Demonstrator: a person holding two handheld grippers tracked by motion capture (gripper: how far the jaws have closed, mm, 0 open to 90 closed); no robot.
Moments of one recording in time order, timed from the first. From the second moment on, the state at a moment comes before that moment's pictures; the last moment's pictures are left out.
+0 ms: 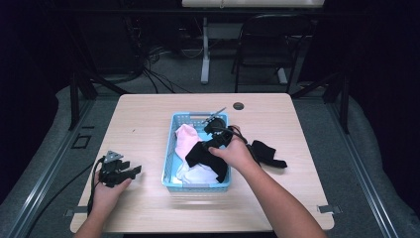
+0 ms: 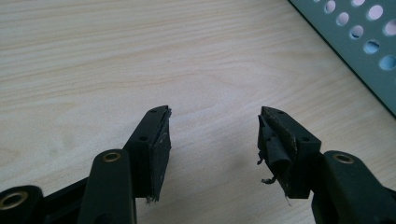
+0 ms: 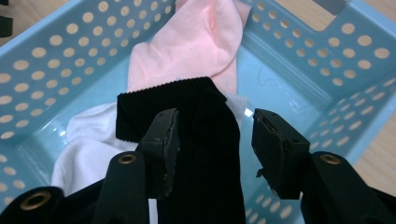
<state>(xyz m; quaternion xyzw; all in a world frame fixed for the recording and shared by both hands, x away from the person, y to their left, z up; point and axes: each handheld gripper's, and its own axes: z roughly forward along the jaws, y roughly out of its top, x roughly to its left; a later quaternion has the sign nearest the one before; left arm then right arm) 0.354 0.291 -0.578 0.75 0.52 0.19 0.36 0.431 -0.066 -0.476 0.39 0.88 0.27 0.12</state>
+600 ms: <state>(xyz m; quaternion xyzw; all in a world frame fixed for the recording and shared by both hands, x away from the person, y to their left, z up) 0.354 0.293 -0.577 0.75 0.52 0.19 0.37 0.459 -0.047 -0.497 0.41 0.87 0.25 0.10</state>
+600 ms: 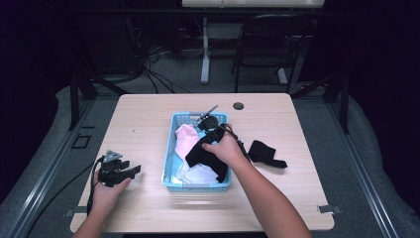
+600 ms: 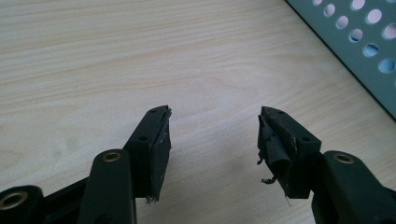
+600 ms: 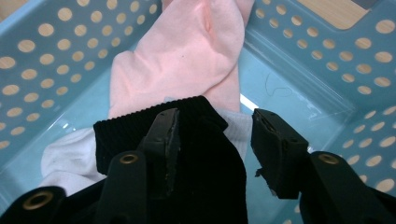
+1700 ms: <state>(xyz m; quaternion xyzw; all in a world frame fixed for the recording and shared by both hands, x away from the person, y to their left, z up) 0.354 0.293 -0.577 0.75 0.52 0.19 0.37 0.440 -0.042 -0.480 0.37 0.89 0.25 0.09</state>
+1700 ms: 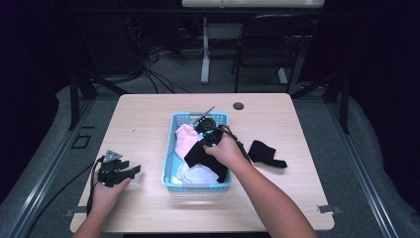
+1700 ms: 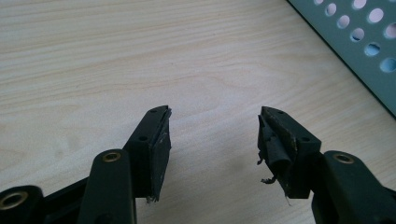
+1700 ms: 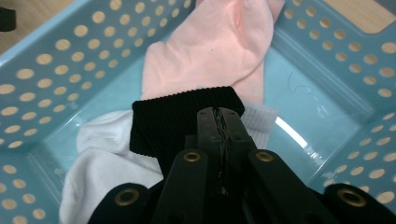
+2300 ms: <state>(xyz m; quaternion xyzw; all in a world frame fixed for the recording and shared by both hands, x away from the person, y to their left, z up) 0.354 0.293 -0.577 0.75 0.52 0.19 0.36 0.418 -0.047 -0.406 0.34 0.88 0.32 0.12</state>
